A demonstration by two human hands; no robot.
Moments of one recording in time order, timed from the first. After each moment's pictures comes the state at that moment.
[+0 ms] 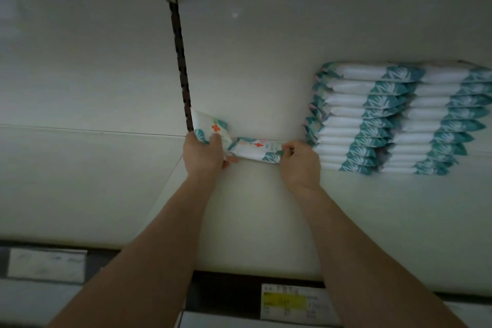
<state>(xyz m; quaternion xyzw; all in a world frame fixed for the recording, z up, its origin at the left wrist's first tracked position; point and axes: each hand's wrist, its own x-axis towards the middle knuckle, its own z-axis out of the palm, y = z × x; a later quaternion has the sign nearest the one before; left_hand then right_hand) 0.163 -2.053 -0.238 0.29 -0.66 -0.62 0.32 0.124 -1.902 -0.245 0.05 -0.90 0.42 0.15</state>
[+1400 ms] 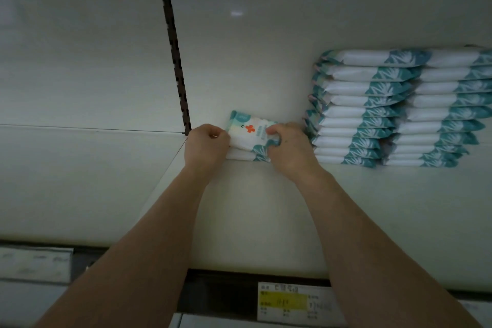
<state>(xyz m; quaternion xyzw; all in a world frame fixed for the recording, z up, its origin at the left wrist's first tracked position) 0.168 -2.048 -0.231 0.24 -0.79 -0.50 0.26 0.123 -1.905 -0.230 0.19 -0.90 0.38 0.09</state>
